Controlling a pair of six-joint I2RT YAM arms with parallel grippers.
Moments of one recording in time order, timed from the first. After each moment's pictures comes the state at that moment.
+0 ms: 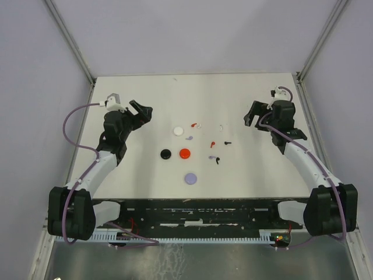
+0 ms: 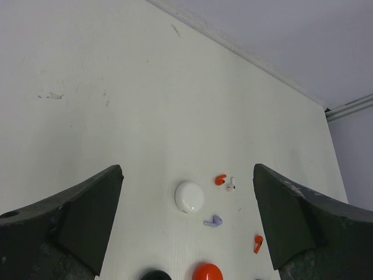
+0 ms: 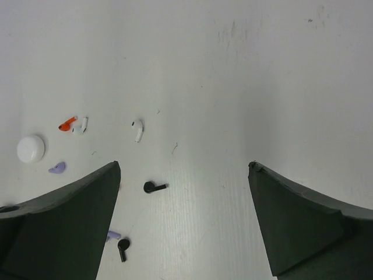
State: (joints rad) left arm -0.14 1.18 0.66 0.31 0.04 -0.63; right arm 0.10 1.27 0.88 -0.16 -0.04 0.33
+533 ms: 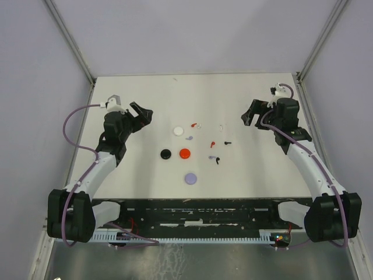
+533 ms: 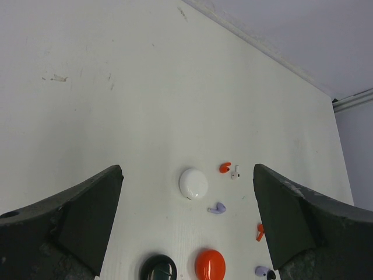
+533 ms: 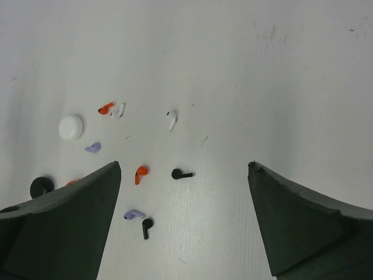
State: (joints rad) left arm -0.14 1.17 0.66 0.24 0.05 -0.63; right arm 0.10 1.18 0.91 -0.22 -0.16 0.32
